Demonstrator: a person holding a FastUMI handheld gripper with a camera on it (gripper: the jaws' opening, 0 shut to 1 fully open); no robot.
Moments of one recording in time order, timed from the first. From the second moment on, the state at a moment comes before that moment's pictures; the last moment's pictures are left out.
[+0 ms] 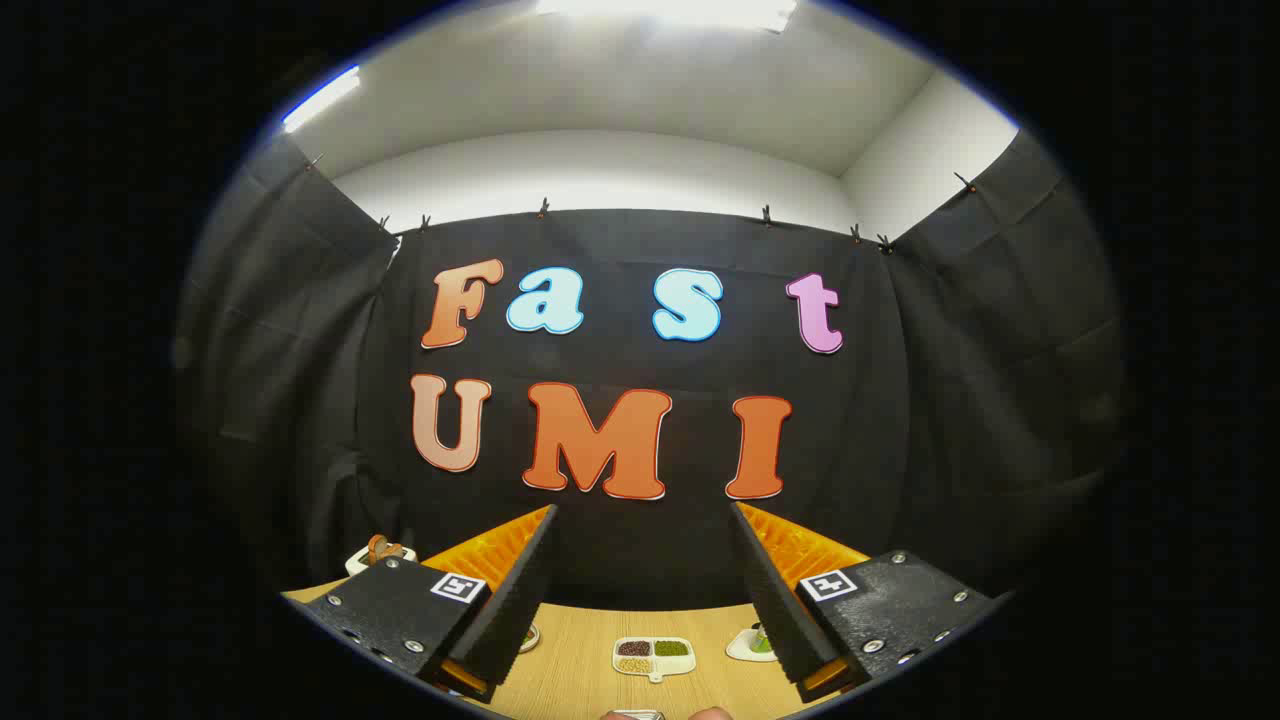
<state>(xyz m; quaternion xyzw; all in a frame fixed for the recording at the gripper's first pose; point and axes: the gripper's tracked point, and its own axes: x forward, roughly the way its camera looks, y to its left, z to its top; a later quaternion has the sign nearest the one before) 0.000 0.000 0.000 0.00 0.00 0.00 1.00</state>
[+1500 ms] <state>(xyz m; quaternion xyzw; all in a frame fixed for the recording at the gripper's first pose) 0.008 0.127 -0.039 0.04 0.08 0.13 0.99</state>
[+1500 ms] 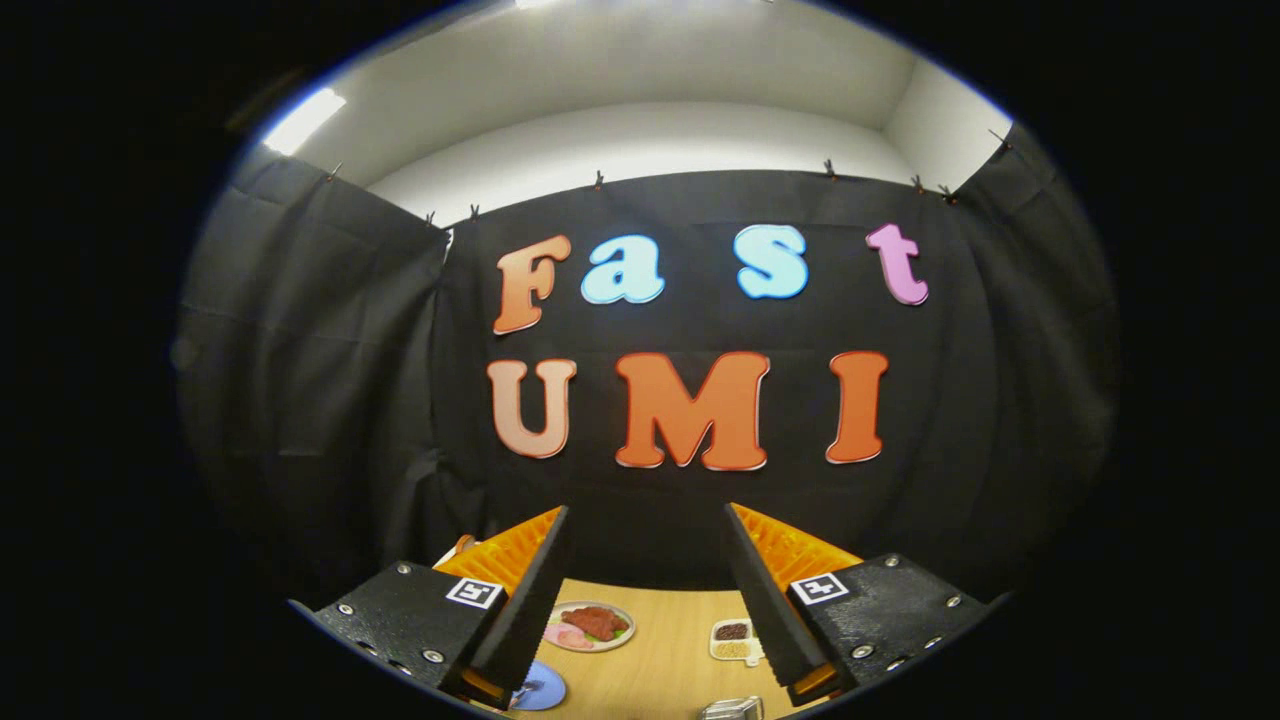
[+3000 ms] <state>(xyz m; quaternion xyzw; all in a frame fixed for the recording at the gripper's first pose) -0.117 0.313 -0.387 0.02 0.63 0.14 0.77</state>
